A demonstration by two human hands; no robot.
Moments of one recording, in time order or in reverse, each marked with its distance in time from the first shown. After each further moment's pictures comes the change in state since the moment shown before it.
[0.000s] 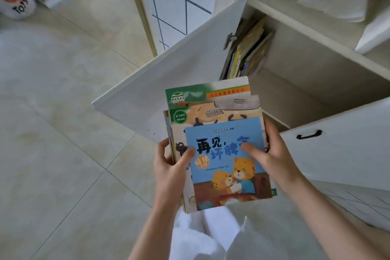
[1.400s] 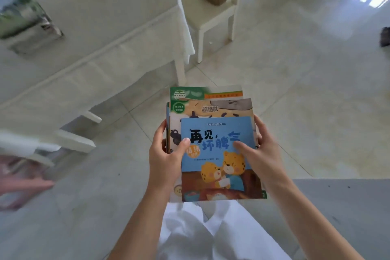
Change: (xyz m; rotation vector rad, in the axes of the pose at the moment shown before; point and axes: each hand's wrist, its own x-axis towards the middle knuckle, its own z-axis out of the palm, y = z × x) left_hand -0.355 -0.162 -0.134 -0.733 1.513 0.156; right_hand -0.265 0.013 0.235 -0.646 -1.532 -0.131
